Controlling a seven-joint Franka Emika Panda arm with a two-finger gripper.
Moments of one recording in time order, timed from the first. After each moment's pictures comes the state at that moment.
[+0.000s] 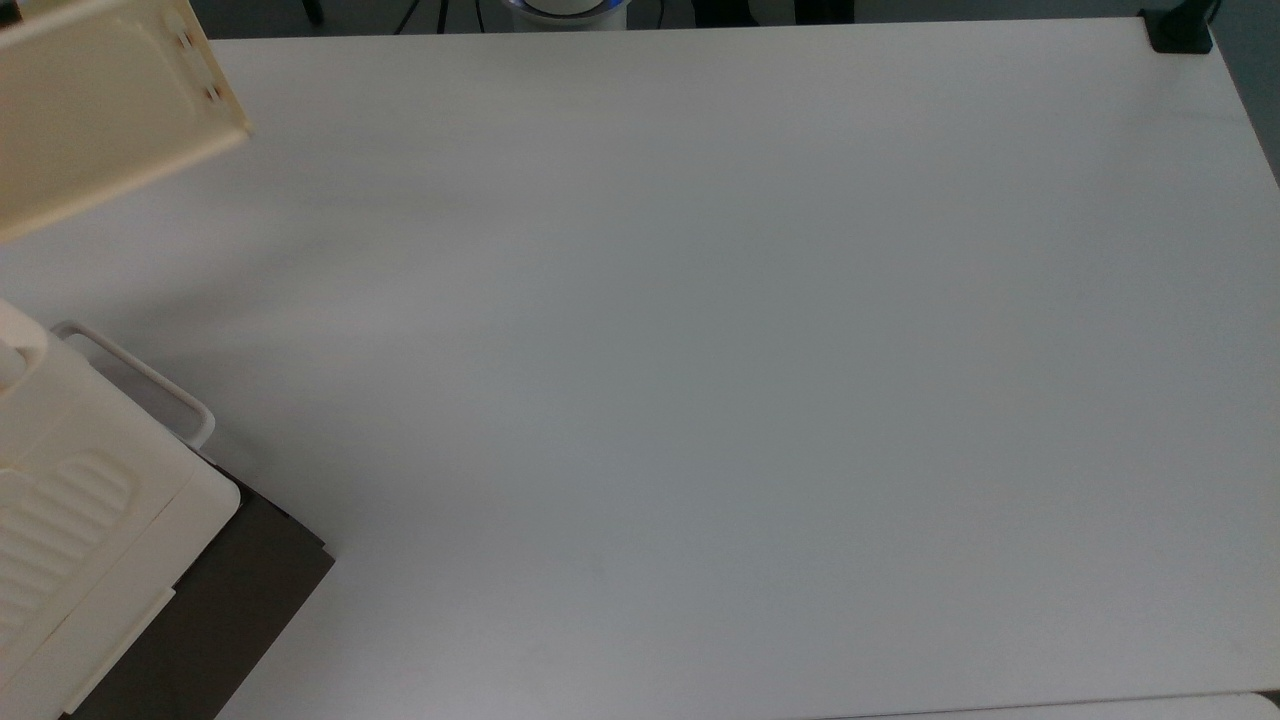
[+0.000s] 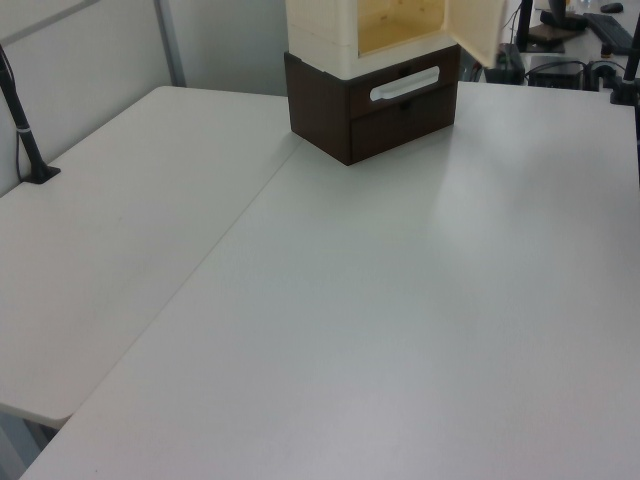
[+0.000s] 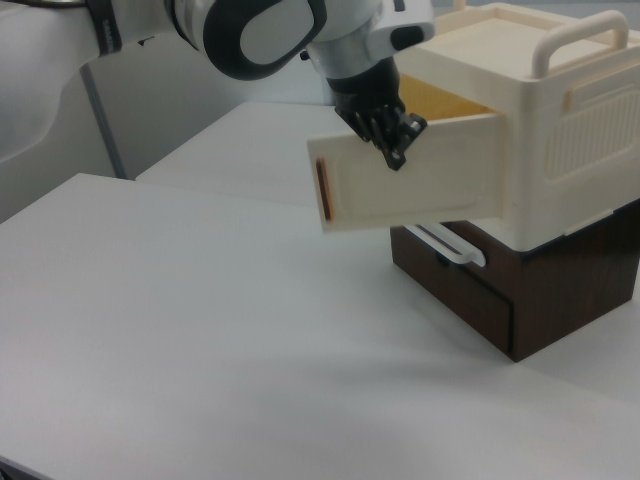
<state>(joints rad) -0.10 0.15 -0.45 -1.39 0.22 1.92 -0.27</state>
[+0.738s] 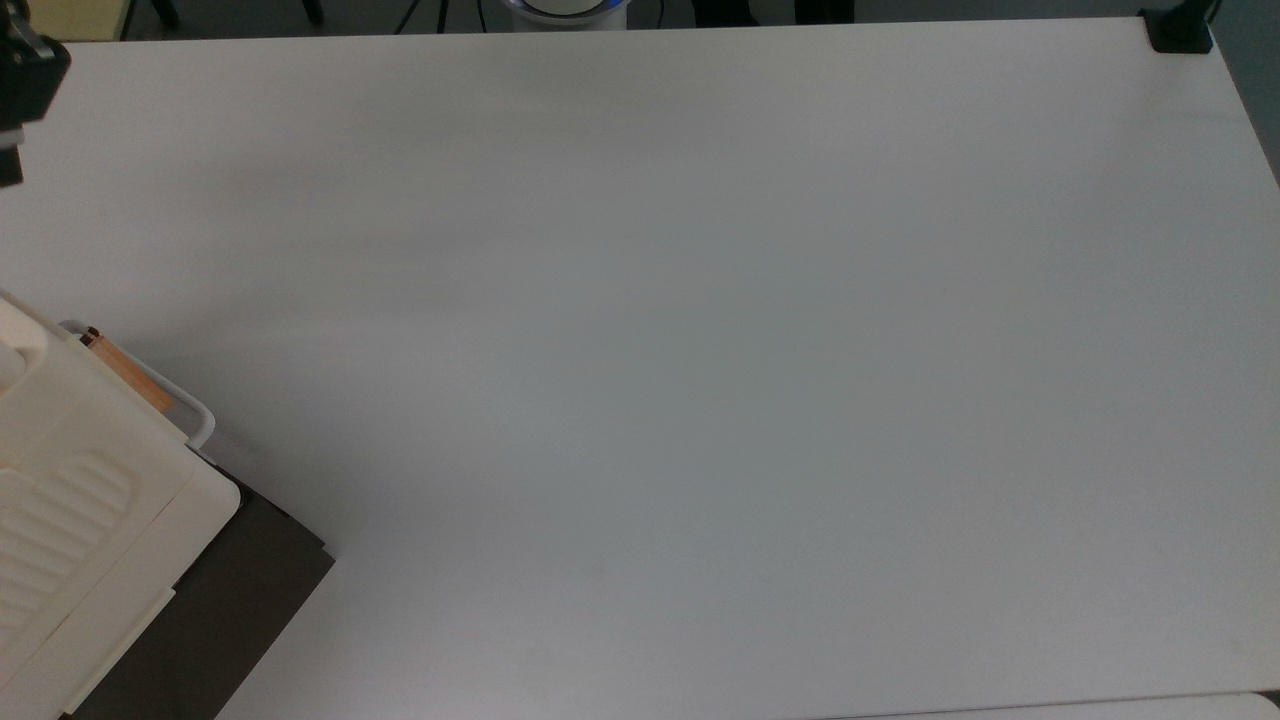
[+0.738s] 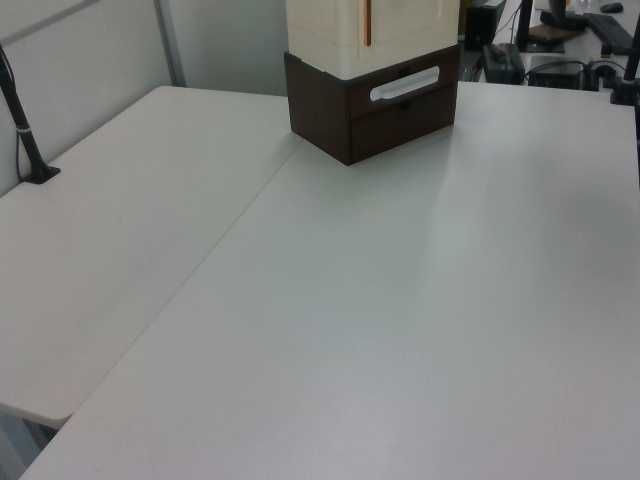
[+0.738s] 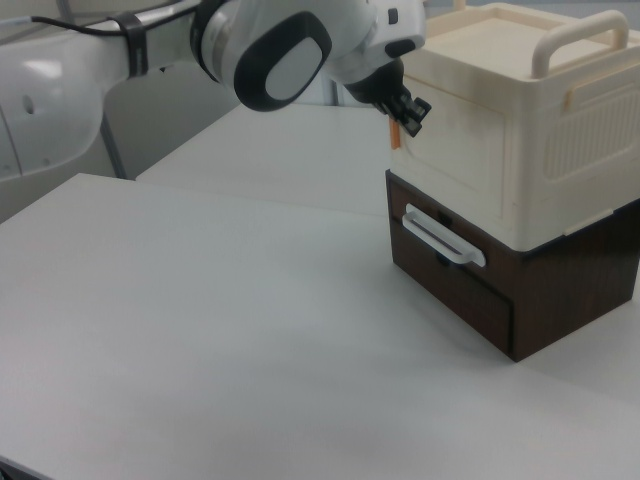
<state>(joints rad) -0.09 0.27 -0.36 -1.40 0.29 2.28 -0.10</state>
